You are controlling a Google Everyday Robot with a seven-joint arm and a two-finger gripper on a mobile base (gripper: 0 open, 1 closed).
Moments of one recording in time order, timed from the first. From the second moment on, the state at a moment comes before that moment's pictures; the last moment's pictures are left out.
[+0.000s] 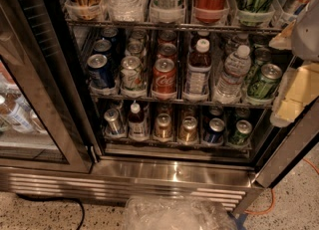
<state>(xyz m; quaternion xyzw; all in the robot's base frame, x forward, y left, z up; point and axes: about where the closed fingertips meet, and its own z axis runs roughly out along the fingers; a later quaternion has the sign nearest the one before) 0.438 -0.217 0.976 -0.60 0.78 -0.03 0.16</state>
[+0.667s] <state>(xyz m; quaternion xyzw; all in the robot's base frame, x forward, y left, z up) 0.440 -0.216 0.979 -0.59 0.79 -0.03 0.17</state>
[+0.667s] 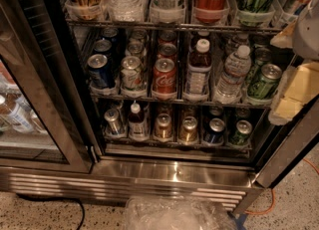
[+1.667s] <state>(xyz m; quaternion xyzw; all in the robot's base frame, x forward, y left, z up) 0.397 -0.155 0.907 -0.45 0.85 0.10 0.26</state>
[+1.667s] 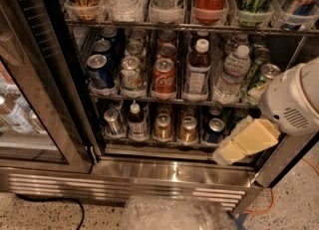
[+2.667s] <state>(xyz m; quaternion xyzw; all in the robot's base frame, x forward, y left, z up) 0.395 -0.126 0.861 -0.37 0.88 0.14 0.27</state>
